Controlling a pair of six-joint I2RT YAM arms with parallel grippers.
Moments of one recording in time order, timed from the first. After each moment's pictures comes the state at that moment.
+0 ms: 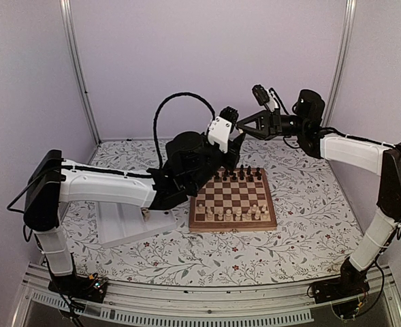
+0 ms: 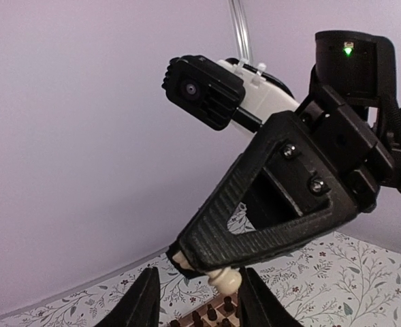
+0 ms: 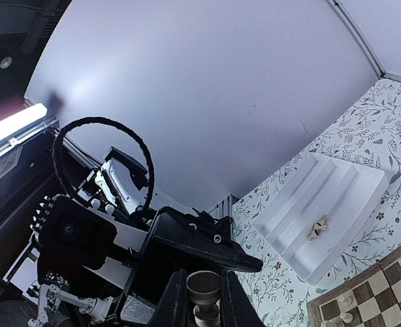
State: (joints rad) left arm -1.11 1.86 1.34 0.68 -0.49 0.21; right arm 0.42 1.70 1.29 0.55 -1.24 0.91
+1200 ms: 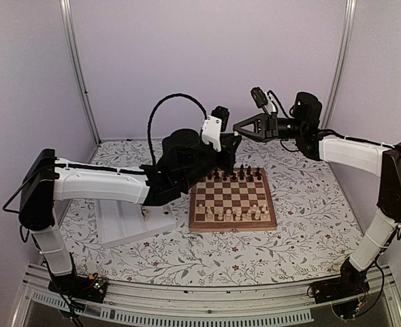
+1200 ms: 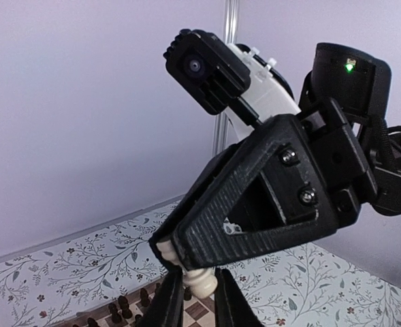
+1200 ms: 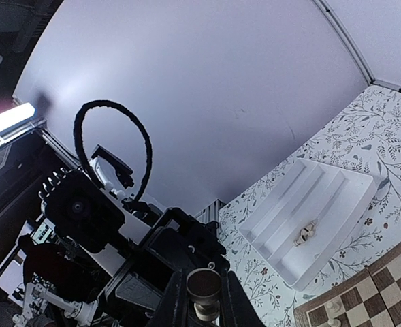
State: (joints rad) left arm -1.07 1.82 1.31 0.58 -0.36 -0.07; right arm 0.44 1.70 1.27 0.51 -1.19 0.82
